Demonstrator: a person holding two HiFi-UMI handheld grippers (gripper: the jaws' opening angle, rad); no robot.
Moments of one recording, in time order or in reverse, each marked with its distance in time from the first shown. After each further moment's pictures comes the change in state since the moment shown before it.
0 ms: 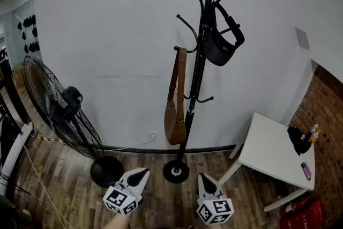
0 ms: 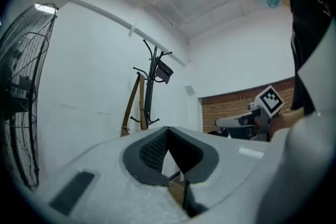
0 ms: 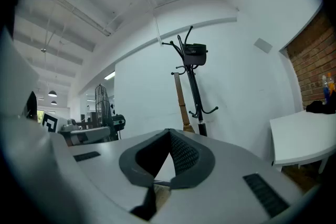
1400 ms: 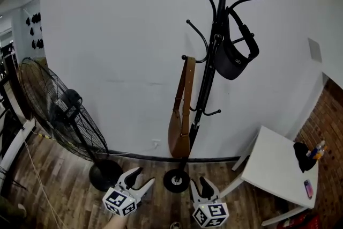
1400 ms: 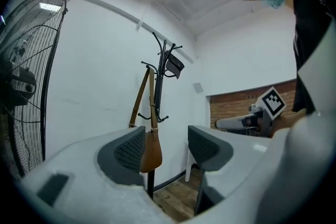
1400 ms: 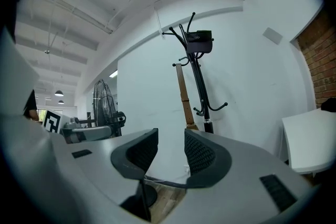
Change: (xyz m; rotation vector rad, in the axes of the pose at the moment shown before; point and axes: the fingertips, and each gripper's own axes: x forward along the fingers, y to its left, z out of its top) left arm 0.049 0.047 -0.012 -0.017 0.023 0.054; right arm 0.075 -0.017 -0.001 -0.015 0.033 0.064
